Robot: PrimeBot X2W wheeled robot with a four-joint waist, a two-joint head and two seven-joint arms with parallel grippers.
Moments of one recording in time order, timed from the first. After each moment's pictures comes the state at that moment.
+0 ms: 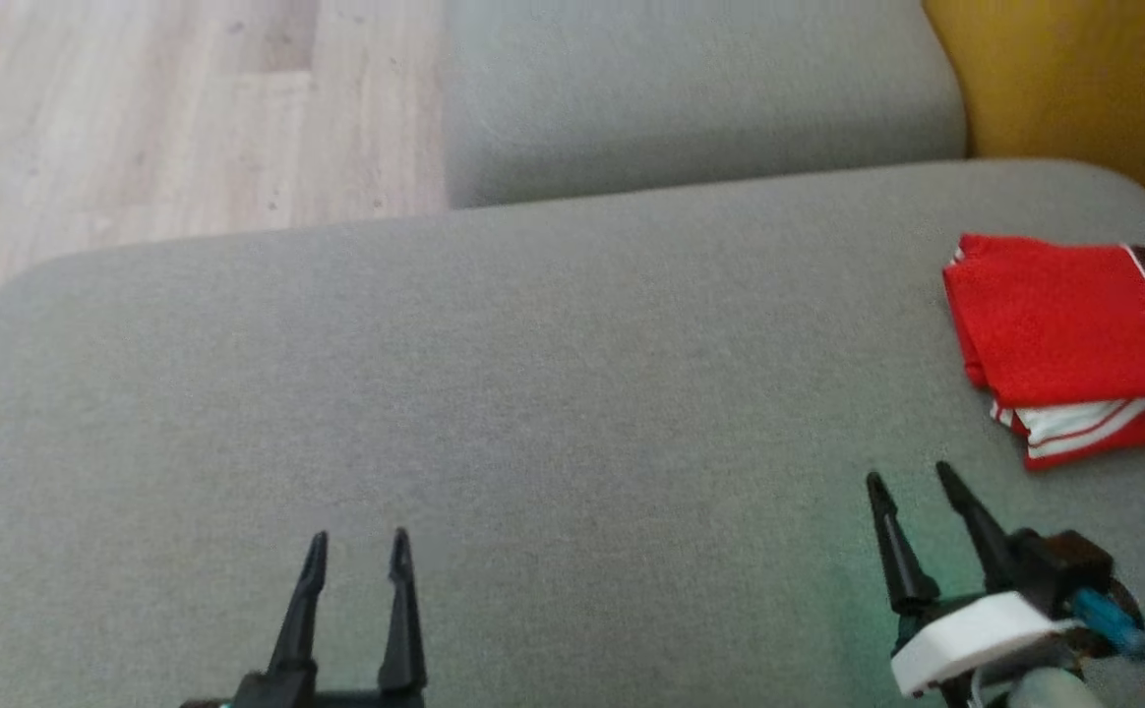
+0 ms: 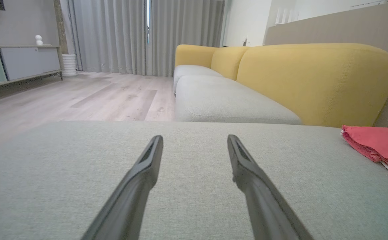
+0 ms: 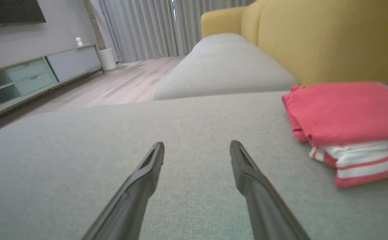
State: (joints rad) left arm 0.16 0.06 -0.30 0.10 -0.21 0.15 -0.26; right arm -0.03 -0.17 0.21 0.43 0.27 0.13 -0.25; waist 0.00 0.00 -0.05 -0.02
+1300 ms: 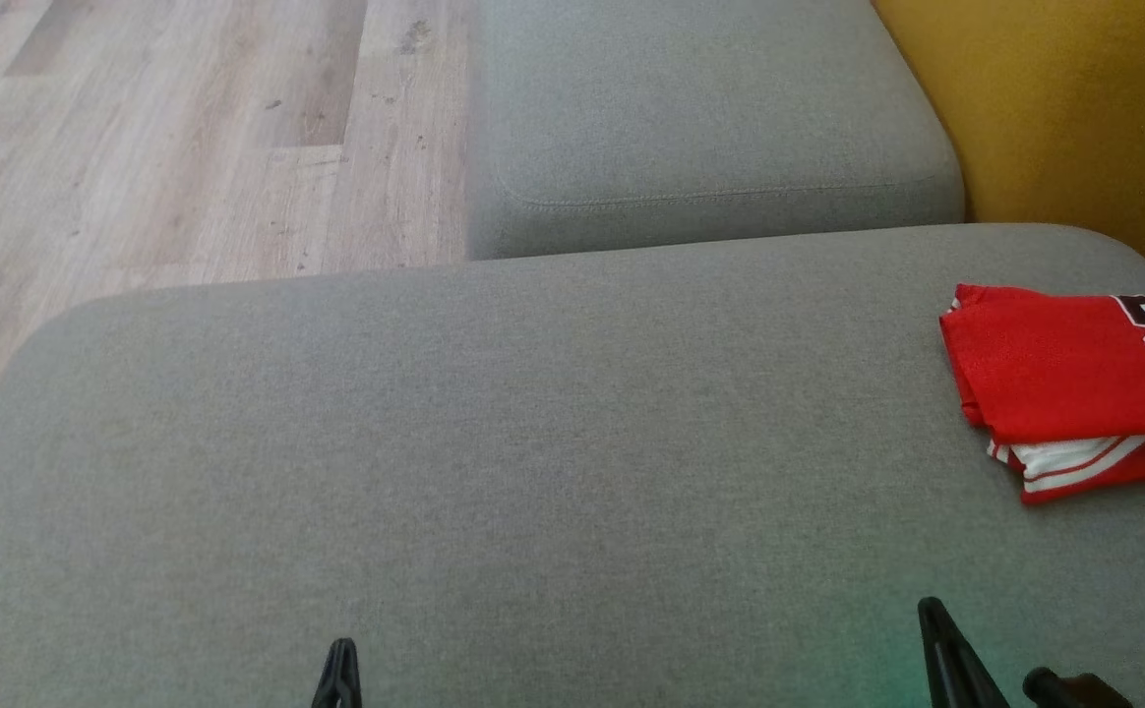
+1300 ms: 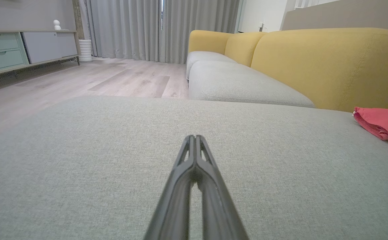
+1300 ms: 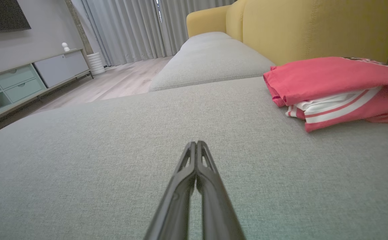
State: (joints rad) left arm 0.33 0.06 -0.25 0.09 -0.19 0.13 -0.25; right arm 0.27 -0.05 0.06 0.25 0.15 0.13 -0.24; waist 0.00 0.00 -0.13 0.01
